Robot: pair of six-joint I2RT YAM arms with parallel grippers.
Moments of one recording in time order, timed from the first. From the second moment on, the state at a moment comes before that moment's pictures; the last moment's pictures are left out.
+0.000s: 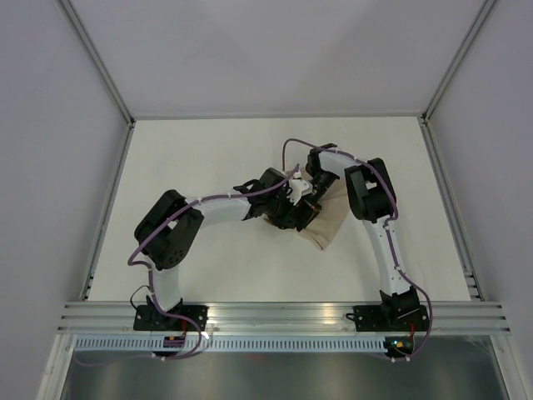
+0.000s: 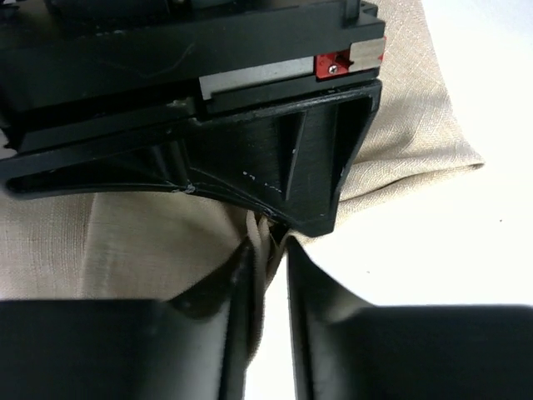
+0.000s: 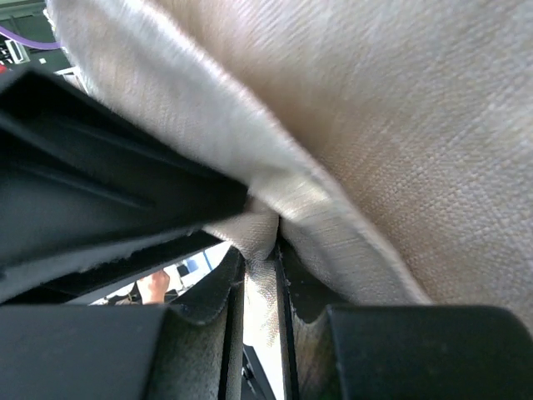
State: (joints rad) left arm -0.76 1.90 1.17 -0.16 0.36 0.08; right arm 0.36 2.52 1.90 -1.46 -0.91 -0.65
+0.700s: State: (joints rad) left arm -0.49 1.41 0.97 0.00 0.42 -0.24; right arm 0.43 2.50 1.96 -1.49 -0.74 -0.72
